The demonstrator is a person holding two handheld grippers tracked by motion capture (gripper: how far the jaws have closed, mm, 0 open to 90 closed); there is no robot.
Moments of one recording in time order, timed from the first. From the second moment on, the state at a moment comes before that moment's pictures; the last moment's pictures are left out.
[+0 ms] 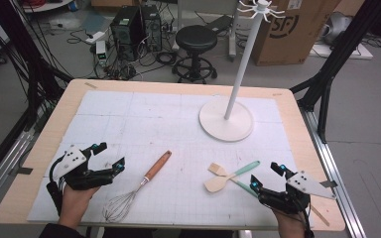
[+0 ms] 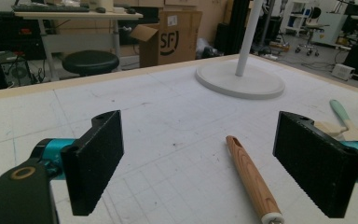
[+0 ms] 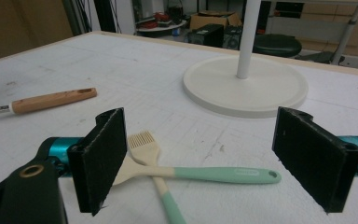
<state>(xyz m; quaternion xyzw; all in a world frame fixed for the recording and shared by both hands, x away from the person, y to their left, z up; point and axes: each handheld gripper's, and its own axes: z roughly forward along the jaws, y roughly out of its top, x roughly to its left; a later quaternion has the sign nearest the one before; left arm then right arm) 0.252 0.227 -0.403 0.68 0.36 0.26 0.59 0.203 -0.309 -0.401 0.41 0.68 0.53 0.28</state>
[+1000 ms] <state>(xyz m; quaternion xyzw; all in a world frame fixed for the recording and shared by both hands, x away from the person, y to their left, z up) 0.270 0.143 -0.401 0.82 0.32 0.17 0.45 0.194 -0.300 -0.399 0.40 0.70 0.53 0.28</state>
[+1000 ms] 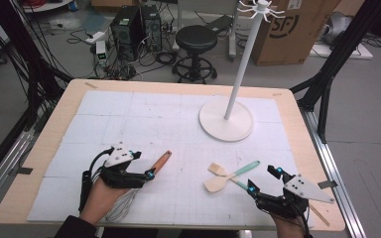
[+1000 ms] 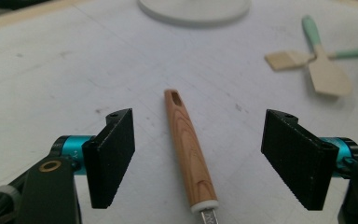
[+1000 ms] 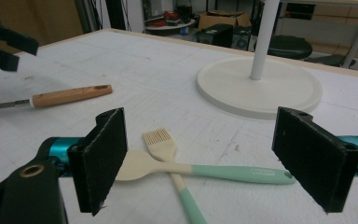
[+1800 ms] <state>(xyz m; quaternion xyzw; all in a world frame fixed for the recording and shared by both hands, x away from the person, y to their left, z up) 0.295 0.125 -0.428 0.87 0.36 0.16 0.30 0.195 -0.299 -0.400 0.39 0.70 0.53 0.27</state>
